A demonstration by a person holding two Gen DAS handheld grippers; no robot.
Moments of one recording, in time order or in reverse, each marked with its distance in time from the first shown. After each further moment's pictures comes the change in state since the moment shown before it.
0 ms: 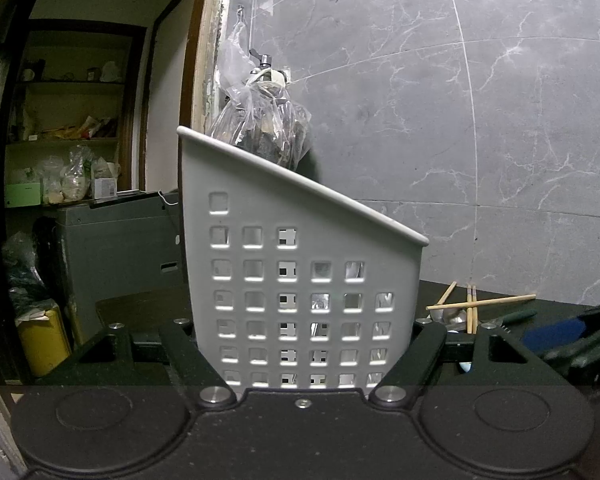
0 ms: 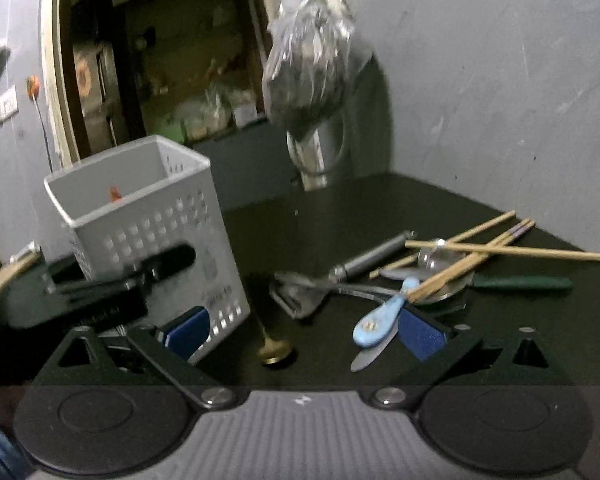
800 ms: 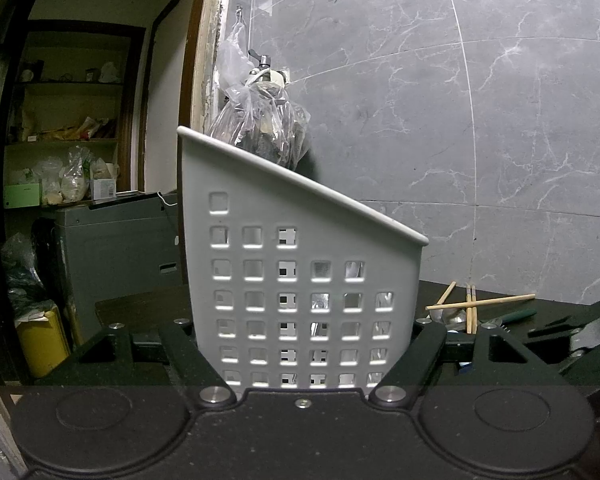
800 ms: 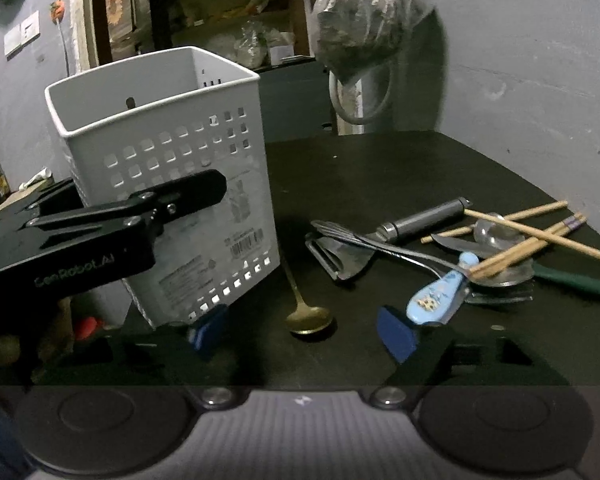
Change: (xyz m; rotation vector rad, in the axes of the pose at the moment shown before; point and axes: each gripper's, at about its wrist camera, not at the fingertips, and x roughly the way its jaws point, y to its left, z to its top) left arm 0.000 0.000 0.000 0.000 0.000 -0.001; right arm 0.038 0.024 -0.003 -0.144 0.163 0.049
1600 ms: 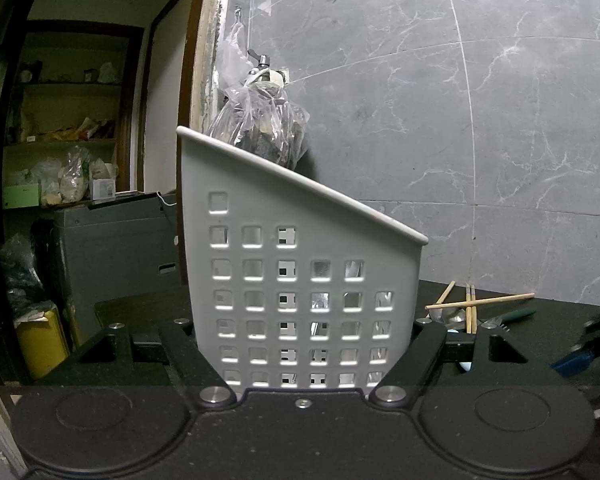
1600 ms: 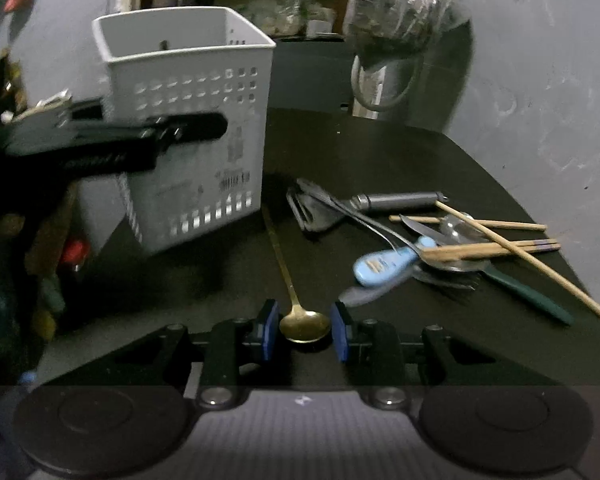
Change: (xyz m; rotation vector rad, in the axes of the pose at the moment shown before) left arm 0.000 0.001 0.000 -0.001 0.000 0.000; right arm -0.035 -0.026 -0.020 -0.234 0.089 -0.027
